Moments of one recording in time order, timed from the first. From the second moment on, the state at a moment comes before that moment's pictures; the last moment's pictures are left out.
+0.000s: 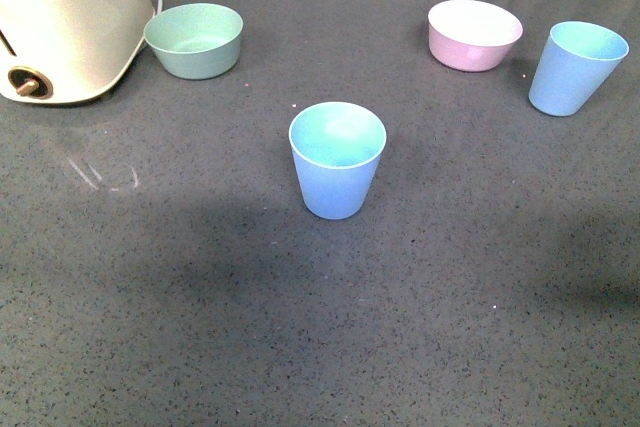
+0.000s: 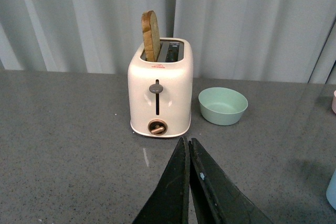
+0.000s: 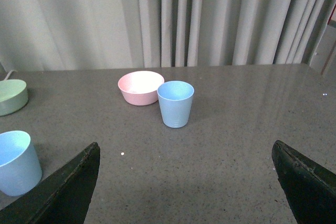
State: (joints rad) left arm 0.00 0.27 0.02 0.27 0.00 -0.01; right arm 0.00 0.01 0.02 0.00 0.00 0.00
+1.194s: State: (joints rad) left arm 0.00 0.01 0.02 0.00 0.00 -0.01; right arm -0.20 0.38 0.17 -0.16 -0.20 0.05
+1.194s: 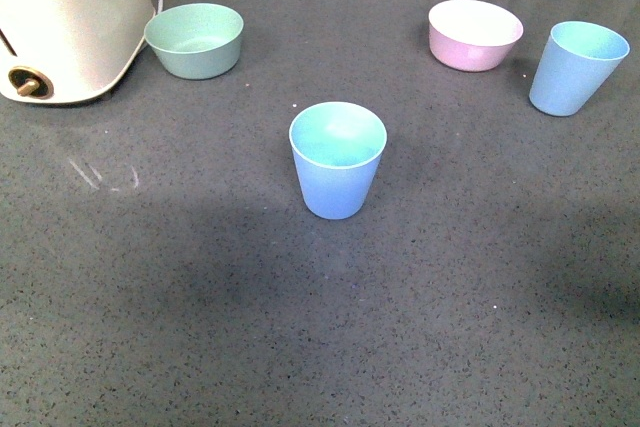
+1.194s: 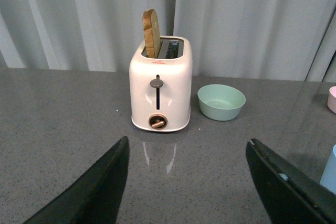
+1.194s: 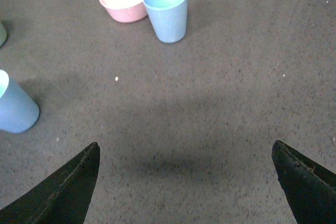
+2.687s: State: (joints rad) left arm 0.00 0.01 0.02 0.00 0.00 -0.01; right arm 0.04 2.08 1.38 -0.09 -0.06 -0.59
